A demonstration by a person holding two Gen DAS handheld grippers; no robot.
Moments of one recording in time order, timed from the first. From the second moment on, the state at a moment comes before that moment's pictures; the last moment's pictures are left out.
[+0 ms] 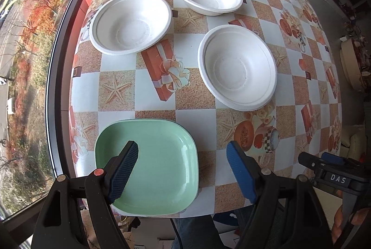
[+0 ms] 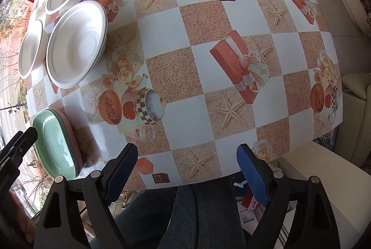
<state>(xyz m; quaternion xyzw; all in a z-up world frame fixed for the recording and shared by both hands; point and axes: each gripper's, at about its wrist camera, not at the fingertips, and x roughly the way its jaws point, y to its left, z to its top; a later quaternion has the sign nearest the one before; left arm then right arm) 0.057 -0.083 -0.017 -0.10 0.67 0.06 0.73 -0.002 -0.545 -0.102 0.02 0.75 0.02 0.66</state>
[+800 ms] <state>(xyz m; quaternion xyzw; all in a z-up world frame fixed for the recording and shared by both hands) 0.148 -0.086 -0.073 -0.11 0.70 0.15 0.69 0.169 -0.414 -0.137 -0.06 0.73 0.15 0.66</state>
